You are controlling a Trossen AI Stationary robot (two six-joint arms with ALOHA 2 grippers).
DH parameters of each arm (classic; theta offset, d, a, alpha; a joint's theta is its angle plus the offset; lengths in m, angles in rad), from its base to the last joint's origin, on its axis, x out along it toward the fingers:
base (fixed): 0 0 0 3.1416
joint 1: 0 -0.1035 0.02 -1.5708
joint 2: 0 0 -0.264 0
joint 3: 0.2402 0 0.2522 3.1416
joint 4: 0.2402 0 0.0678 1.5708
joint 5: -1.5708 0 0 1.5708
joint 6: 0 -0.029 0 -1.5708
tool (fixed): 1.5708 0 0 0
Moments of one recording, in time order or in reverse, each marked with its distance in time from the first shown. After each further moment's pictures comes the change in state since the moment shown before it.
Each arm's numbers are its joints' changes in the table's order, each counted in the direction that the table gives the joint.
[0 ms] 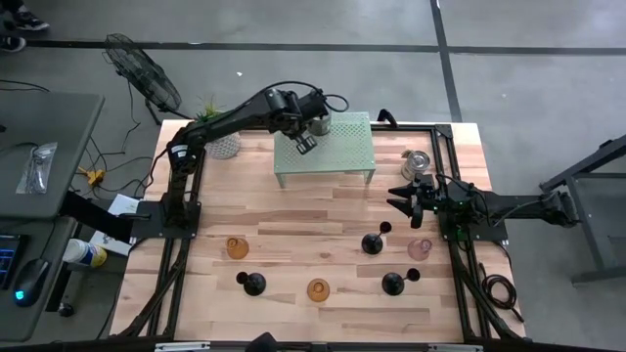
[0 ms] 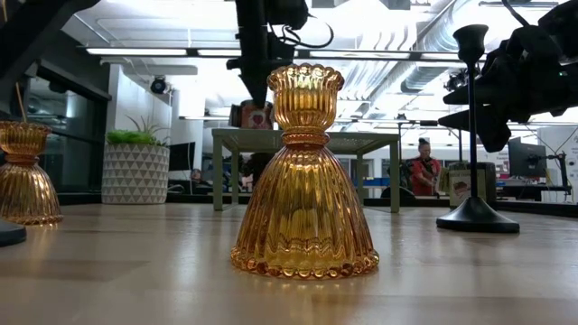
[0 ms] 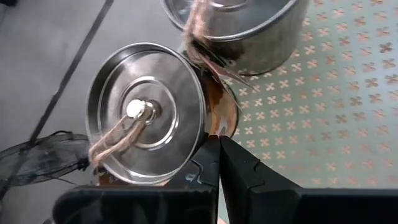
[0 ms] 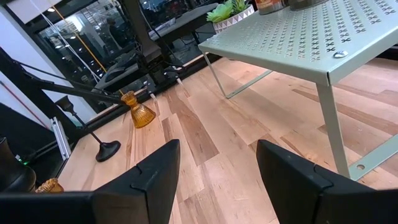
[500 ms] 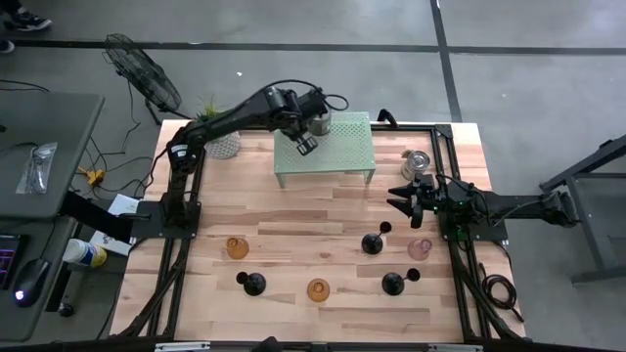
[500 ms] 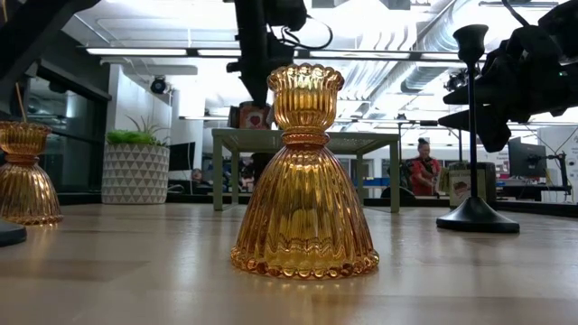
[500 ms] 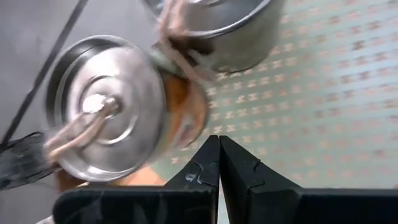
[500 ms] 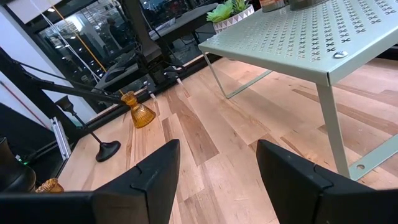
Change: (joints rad) left arm 0.000 0.000 0.000 -0.007 -0.094 0.000; right arm 0.000 0.000 0.000 0.000 0.000 0.000
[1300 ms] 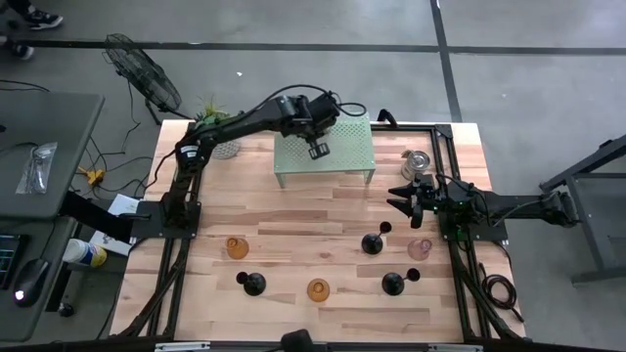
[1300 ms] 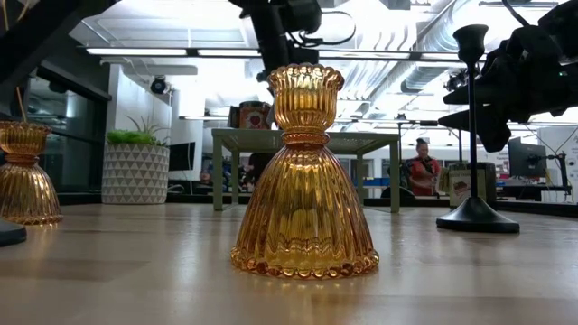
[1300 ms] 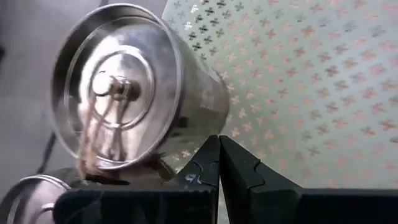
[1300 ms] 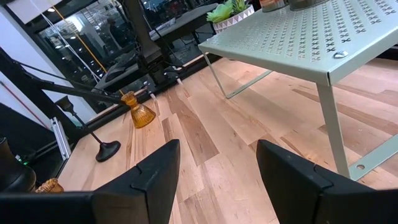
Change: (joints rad) left arm 0.022 -0.068 0.001 -0.224 -0.016 -0.266; right arm 0.000 0.000 0.000 0.000 0.000 0.000
